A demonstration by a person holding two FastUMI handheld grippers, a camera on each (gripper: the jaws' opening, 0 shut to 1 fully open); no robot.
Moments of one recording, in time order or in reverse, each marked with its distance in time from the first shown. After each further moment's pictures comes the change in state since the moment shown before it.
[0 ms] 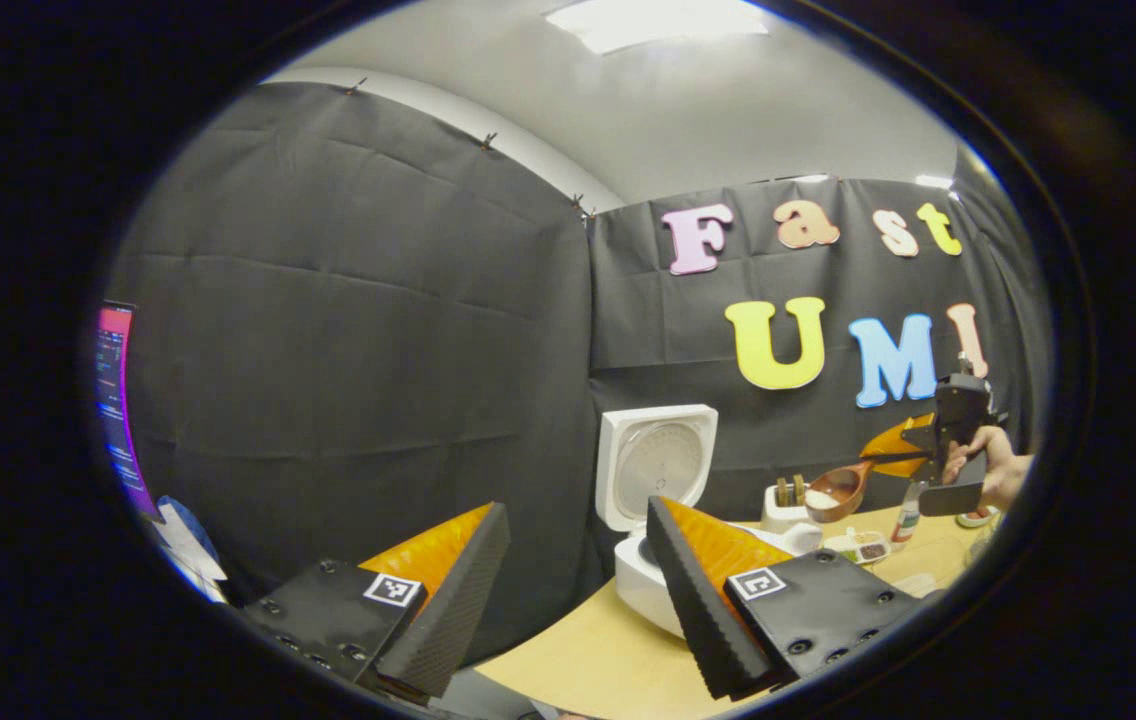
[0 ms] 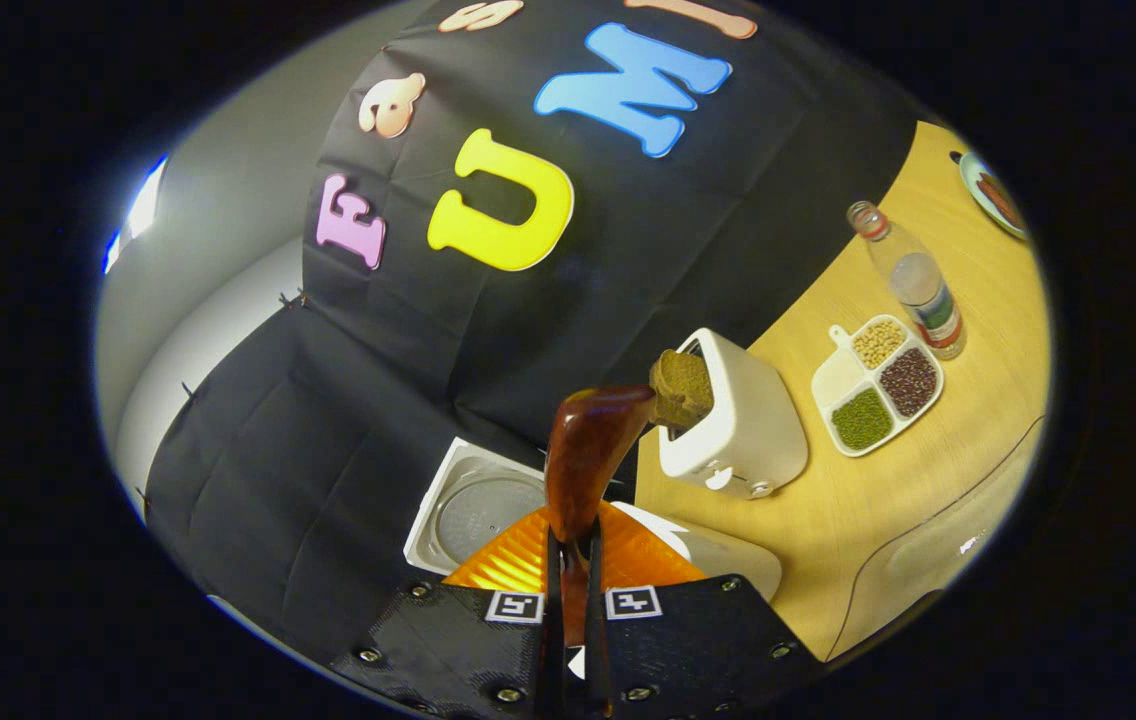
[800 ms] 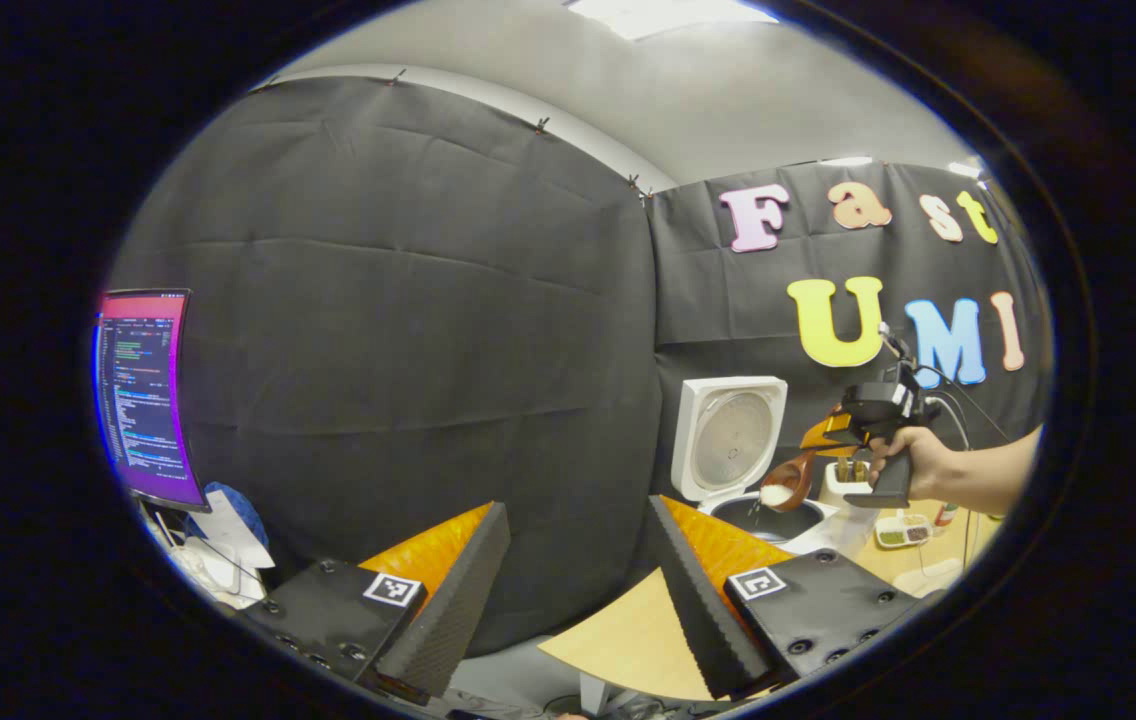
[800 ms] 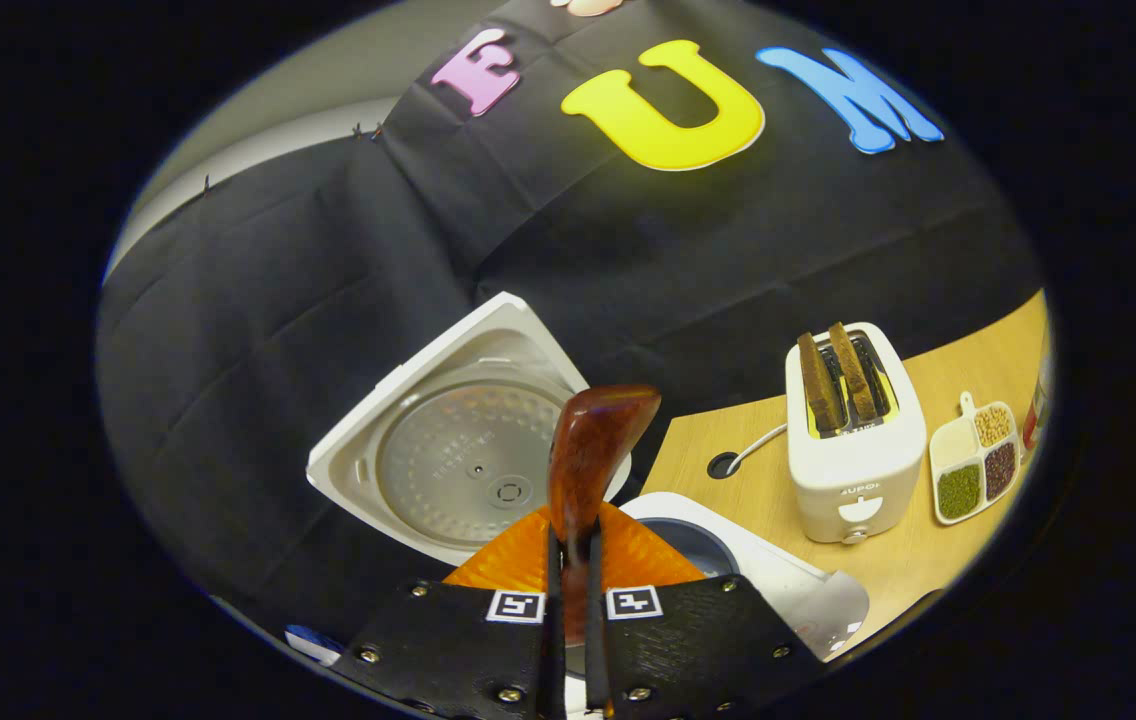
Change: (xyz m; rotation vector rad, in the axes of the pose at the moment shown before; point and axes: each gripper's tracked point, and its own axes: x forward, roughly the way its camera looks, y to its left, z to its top) left arm -0.038 0.071 -0.025 0.004 0.072 0.167; right arm 0.147 0.044 -0.105 -0.513 0.154 -0.045
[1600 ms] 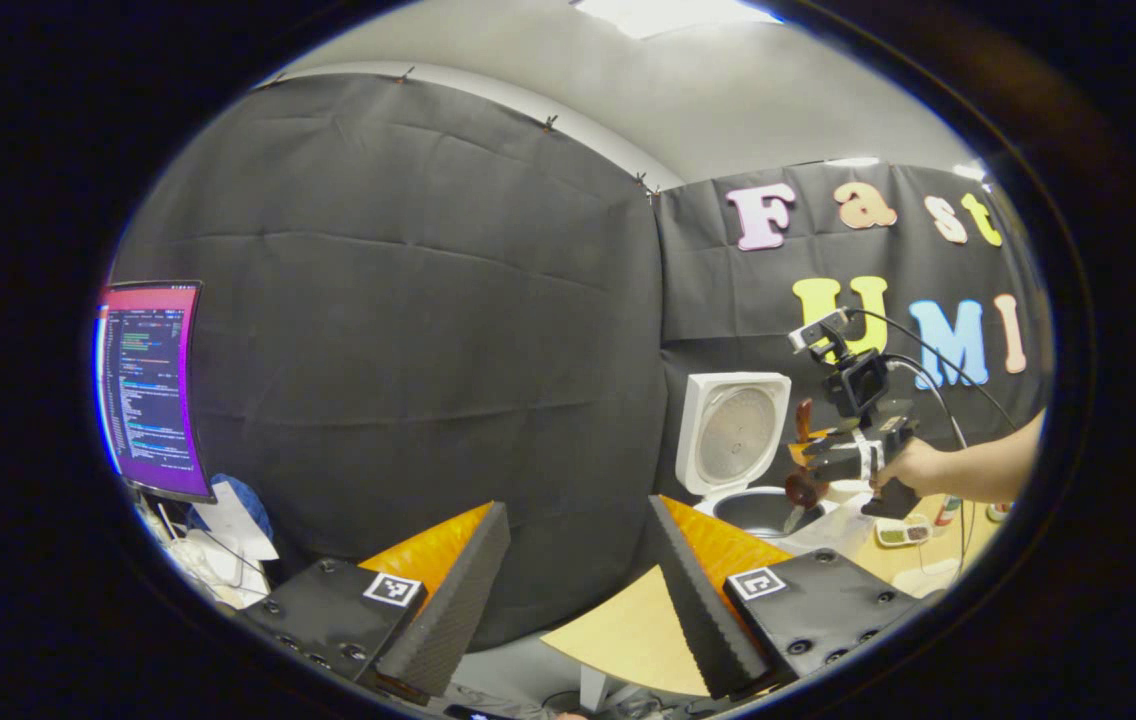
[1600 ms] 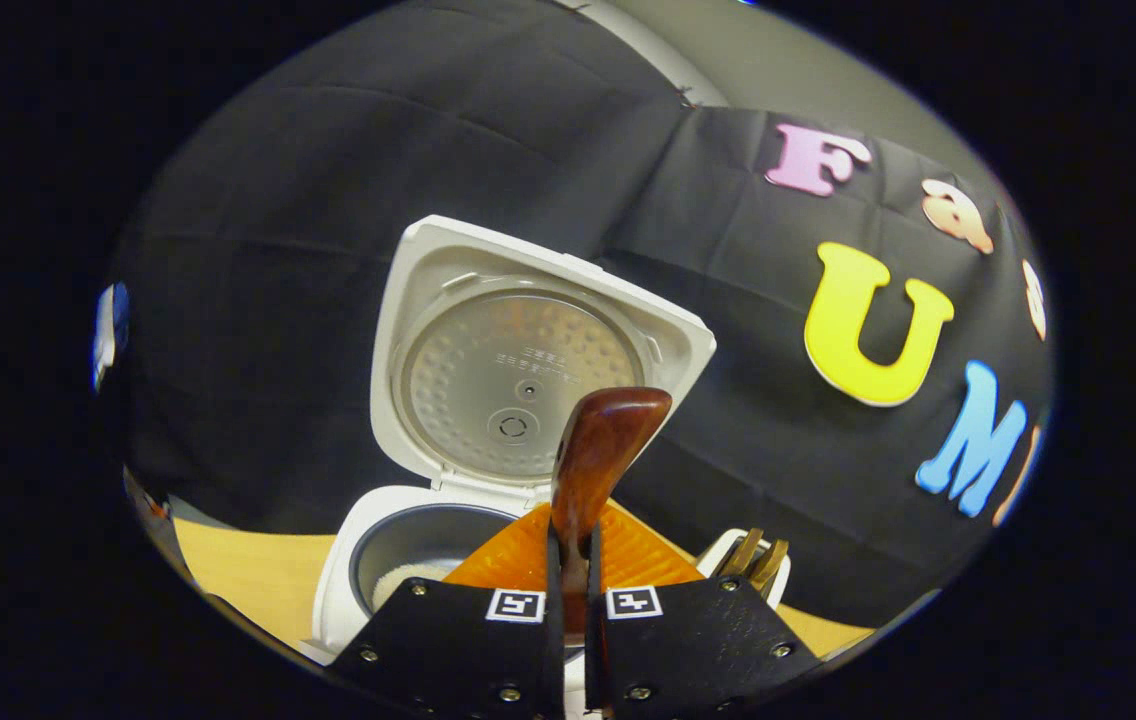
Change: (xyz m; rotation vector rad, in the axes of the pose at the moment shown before) left arm -0.014 0.000 -0.005 -0.017 0.011 0.011; right arm -0.006 0.018 -0.010 -1.054 -0.100 -0.122
